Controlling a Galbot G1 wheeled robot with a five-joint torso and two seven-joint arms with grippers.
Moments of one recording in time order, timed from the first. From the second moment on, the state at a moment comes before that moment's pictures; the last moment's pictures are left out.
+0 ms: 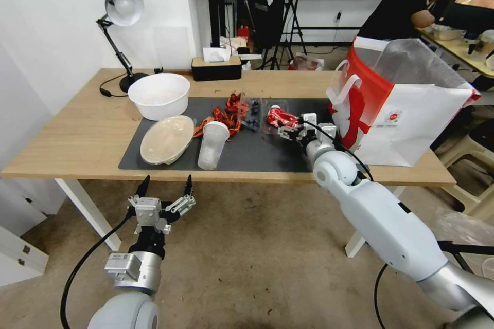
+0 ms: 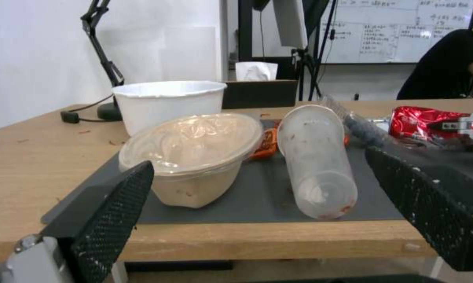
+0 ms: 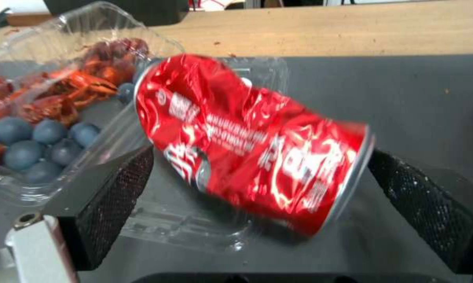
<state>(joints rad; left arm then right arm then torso) 1.70 -1.61 -0.57 -2.23 -0.06 -0.03 0.10 -0.58 1.09 -0.10 1.49 0.81 -0.29 0.37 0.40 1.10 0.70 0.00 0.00</state>
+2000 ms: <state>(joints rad) 1.71 -1.60 -0.57 -2.19 -0.04 -0.08 0.10 -0.65 1.08 -0.02 1.61 0.77 -0.23 0.34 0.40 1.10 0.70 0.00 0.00</state>
